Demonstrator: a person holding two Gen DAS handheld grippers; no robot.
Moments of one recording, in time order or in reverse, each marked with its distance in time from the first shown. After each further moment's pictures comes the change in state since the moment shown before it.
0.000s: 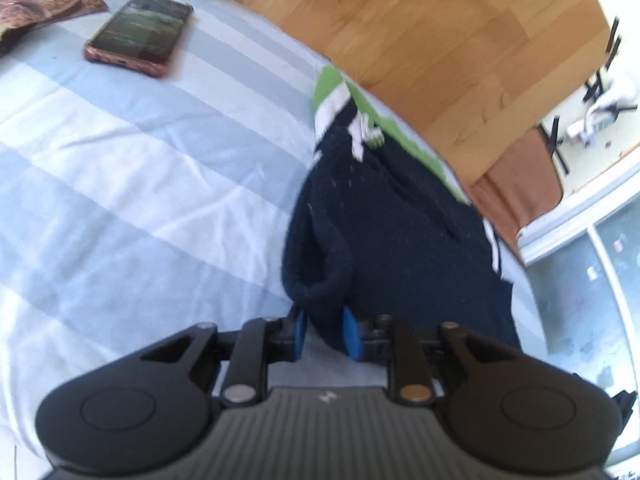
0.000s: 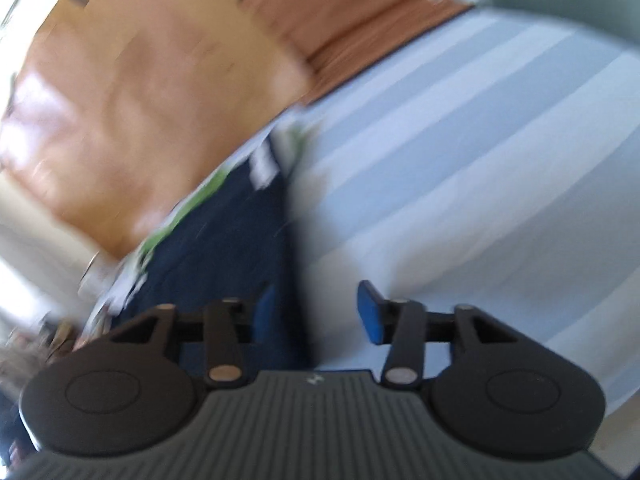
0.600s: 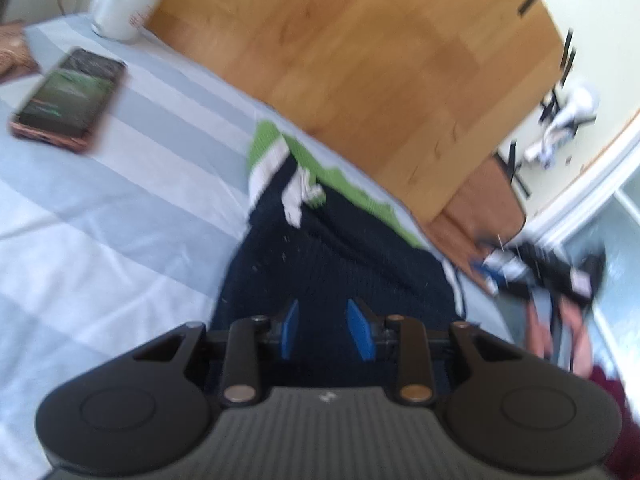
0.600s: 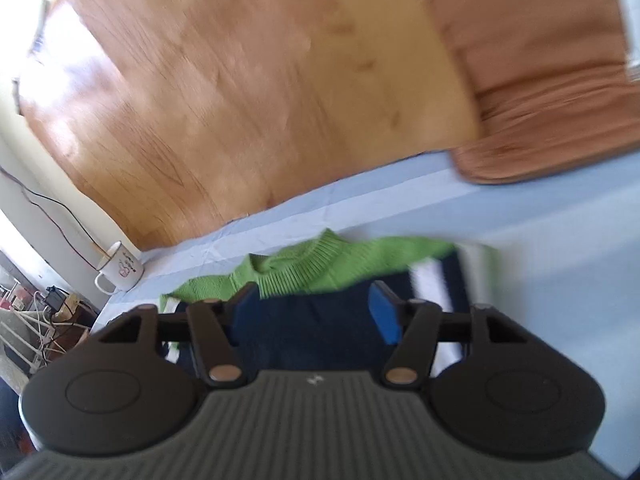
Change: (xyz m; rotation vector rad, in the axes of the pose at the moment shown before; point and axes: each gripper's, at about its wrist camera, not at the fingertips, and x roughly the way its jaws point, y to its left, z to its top) left arm 0.033 -0.035 0.021 0.101 -0.096 -0.093; right arm 0.190 0.142 0.110 -0.270 0.165 0.144
